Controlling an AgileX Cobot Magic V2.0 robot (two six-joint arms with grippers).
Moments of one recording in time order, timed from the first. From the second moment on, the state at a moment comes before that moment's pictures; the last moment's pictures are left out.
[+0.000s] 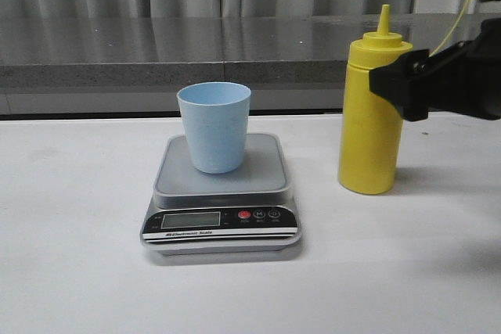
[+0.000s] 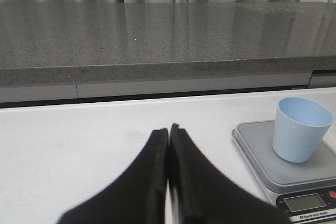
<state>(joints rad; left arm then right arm) -0.10 0.20 -0.34 -0.12 0.36 0.06 0.30 1.52 -0.38 -0.04 -0.96 0.01</state>
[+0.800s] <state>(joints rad) -0.10 0.20 -0.34 -0.12 0.36 0.06 0.12 0.64 -0.36 0.10 -0.06 -0.11</state>
